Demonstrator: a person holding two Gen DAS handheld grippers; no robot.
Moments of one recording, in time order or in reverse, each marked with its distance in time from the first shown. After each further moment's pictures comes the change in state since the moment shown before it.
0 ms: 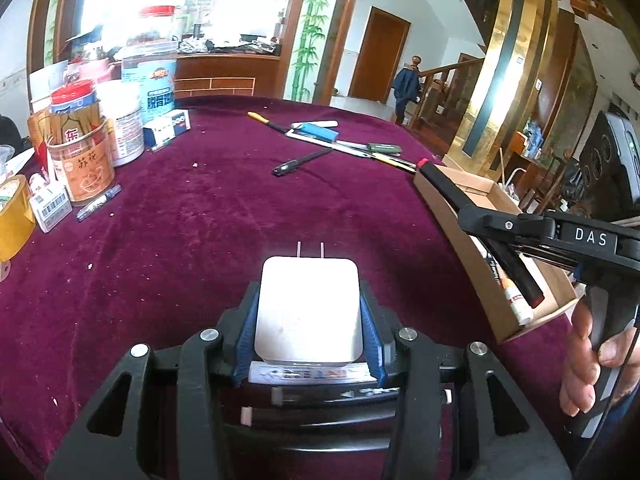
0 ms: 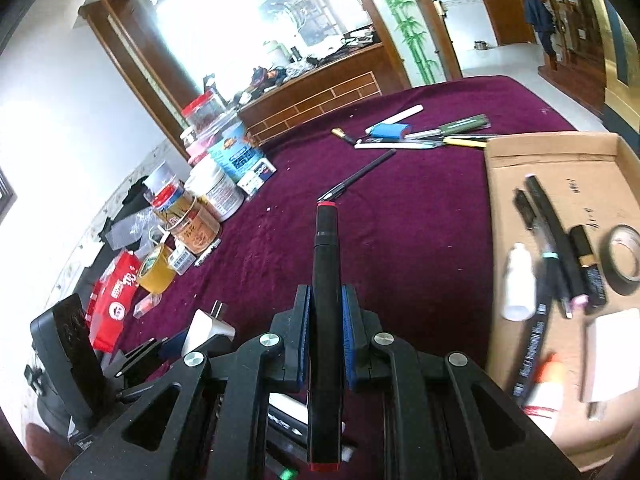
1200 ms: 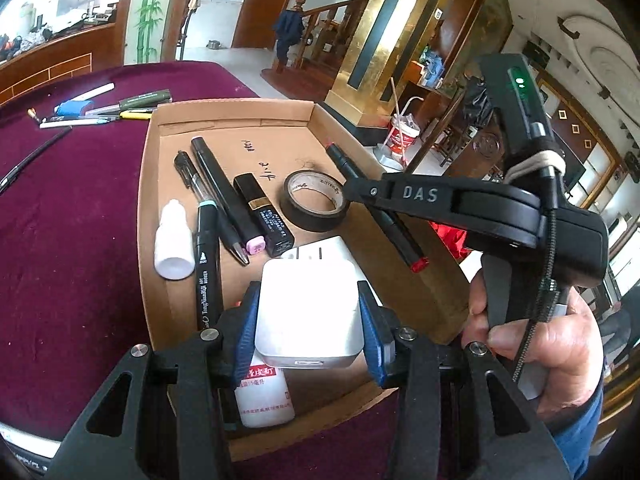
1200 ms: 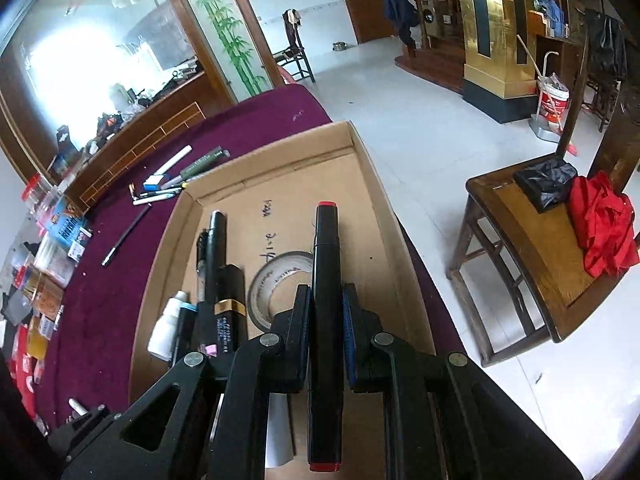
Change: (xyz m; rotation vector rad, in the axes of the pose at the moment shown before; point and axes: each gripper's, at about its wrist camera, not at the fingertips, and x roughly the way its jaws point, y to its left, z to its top) left arm 0.091 -0.230 0.001 0.194 0.198 -0.346; right arm -0.075 -0.184 0.023 0.217 -0.034 -0.462
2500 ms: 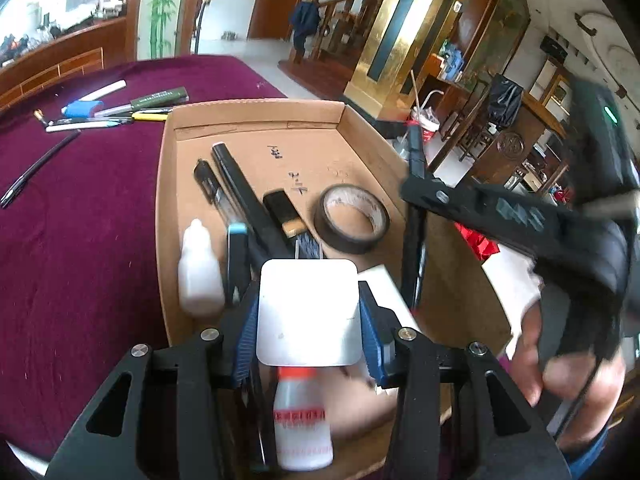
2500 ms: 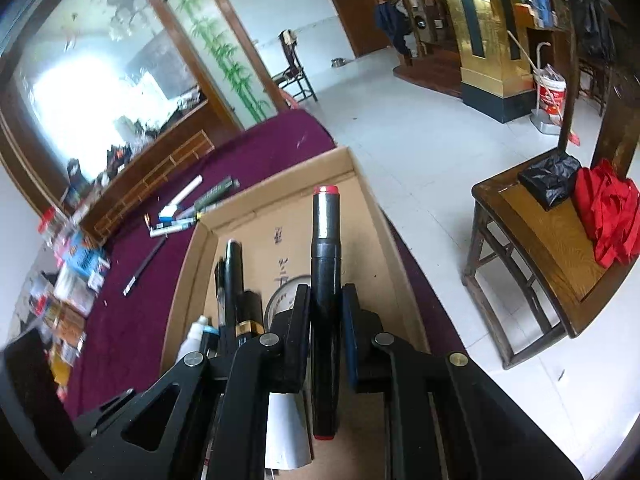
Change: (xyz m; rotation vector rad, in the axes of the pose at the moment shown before) left arm 0.025 0.016 0.033 -0.033 0.053 0.066; right arm -0.021 -0.009 0.002 0.103 -0.095 0.079
